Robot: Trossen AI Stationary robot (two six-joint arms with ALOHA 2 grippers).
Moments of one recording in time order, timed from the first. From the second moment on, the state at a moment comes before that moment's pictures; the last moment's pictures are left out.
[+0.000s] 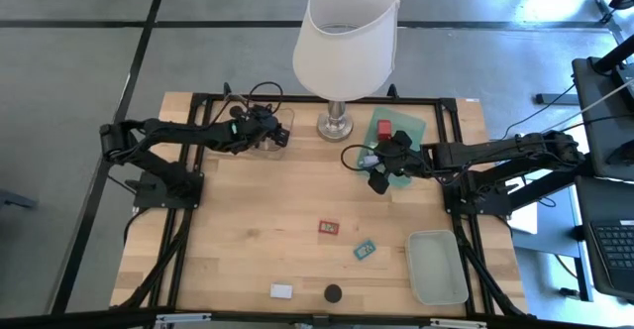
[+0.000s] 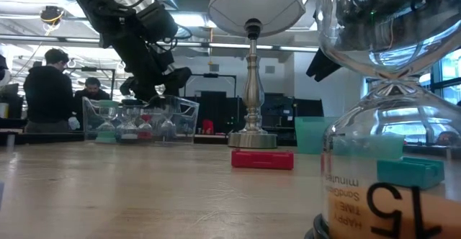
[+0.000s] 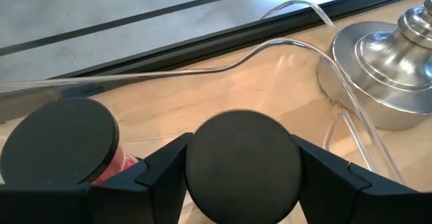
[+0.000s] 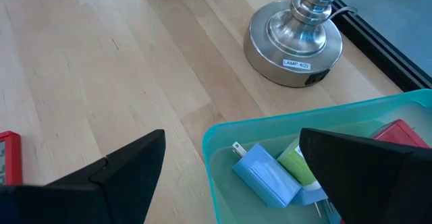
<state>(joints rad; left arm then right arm) 0.43 1.41 0.66 -0.01 -0.53 -0.55 0.05 1.18 0.76 -0.43 0.43 0.37</state>
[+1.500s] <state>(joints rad) -0.24 1.23 0.71 0.00 -0.30 -0.35 0.34 1.19 0.76 -0.13 -0.02 0.15</state>
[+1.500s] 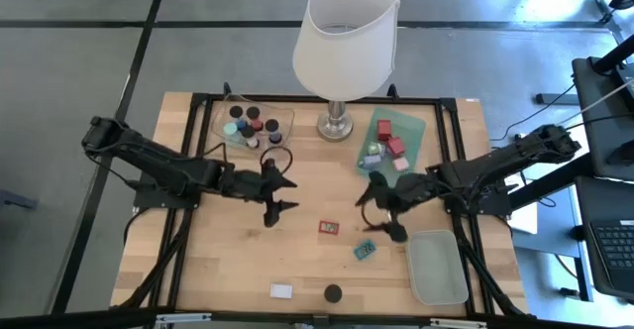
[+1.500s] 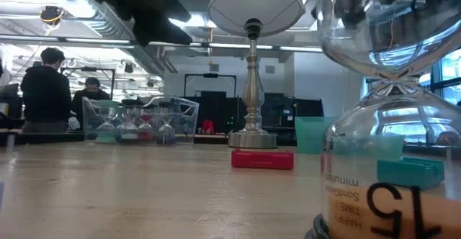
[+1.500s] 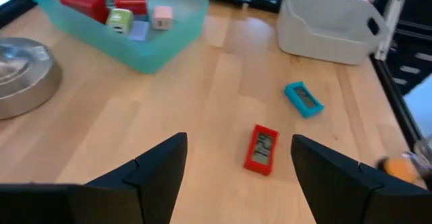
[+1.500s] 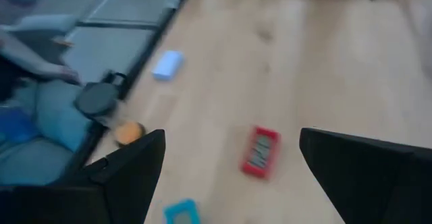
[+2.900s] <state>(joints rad) -0.35 1.23 0.71 -0.02 -0.45 -0.53 0.56 1.95 0.94 0.67 -0.32 0.08</state>
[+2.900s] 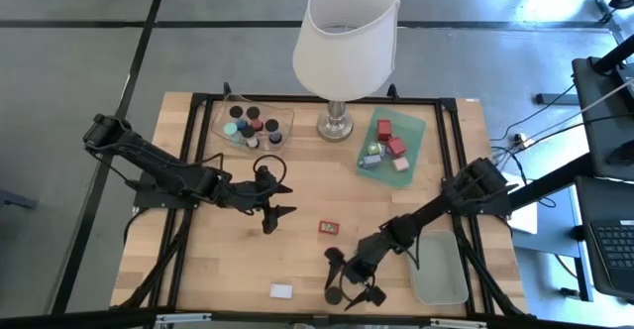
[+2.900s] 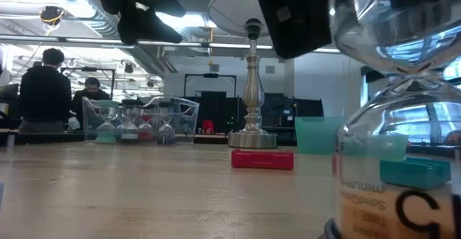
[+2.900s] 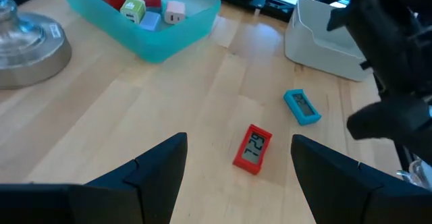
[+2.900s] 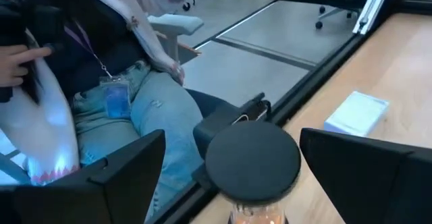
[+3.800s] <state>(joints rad) -0.36 1.23 0.71 -0.03 -0.48 -0.56 0.57 1.98 0.96 0.62 -0.21 0.07</state>
